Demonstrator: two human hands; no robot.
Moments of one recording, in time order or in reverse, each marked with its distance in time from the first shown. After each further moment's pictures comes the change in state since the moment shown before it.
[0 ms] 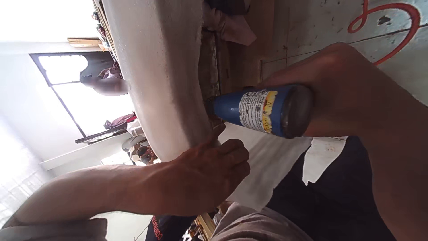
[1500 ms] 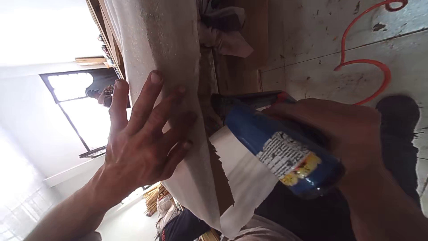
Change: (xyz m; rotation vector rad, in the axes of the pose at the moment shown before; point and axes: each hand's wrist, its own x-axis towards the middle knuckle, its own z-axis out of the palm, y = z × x) left_hand -0.057 -0.081 -0.023 0.507 0.516 -0.370; right_hand -0.033 -0.010 0.043 -0.005 0.395 0.200
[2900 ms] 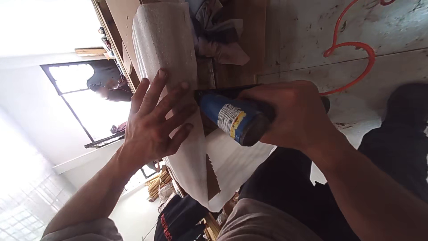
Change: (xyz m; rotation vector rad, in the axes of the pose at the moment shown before) left_hand 0.075 -0.039 -0.040 -0.147 0.071 -0.013; right_hand 0.116 0.001 -0.049 -0.018 -0.151 -0.047
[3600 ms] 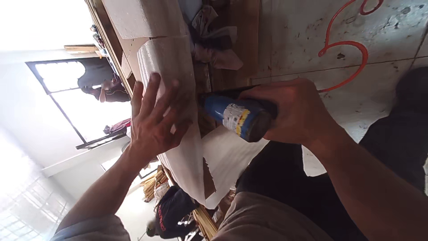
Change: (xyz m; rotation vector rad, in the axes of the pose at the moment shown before) left_hand 0.017 -0.009 0.004 0.117 0.123 -0.090; right_hand 0.025 0.011 -0.038 0.013 -0.081 0.003
